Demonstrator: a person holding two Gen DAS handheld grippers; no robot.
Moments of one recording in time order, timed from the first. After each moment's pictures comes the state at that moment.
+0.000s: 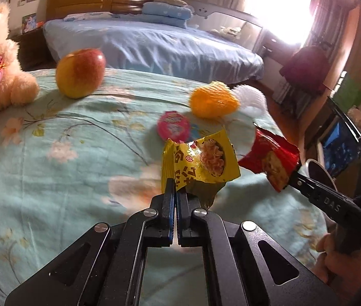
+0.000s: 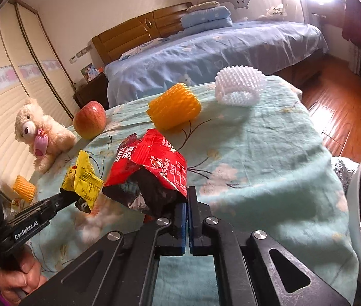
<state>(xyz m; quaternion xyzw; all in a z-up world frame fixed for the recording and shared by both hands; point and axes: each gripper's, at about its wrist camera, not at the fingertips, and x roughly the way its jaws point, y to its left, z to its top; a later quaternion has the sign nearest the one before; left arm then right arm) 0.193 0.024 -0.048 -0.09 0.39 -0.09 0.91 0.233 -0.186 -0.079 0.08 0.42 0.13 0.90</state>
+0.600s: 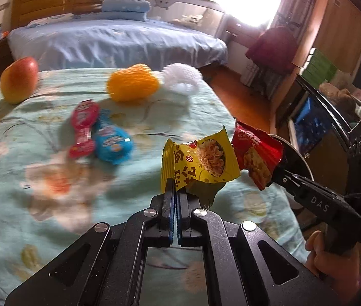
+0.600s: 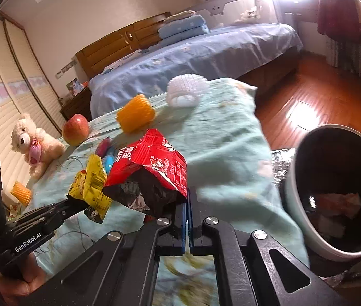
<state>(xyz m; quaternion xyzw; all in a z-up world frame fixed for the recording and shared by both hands) 0.179 -0.069 -0.042 -0.07 0.40 -0.18 0.90 0.187 -0.253 -0.066 0.11 0.40 0.08 0.91</state>
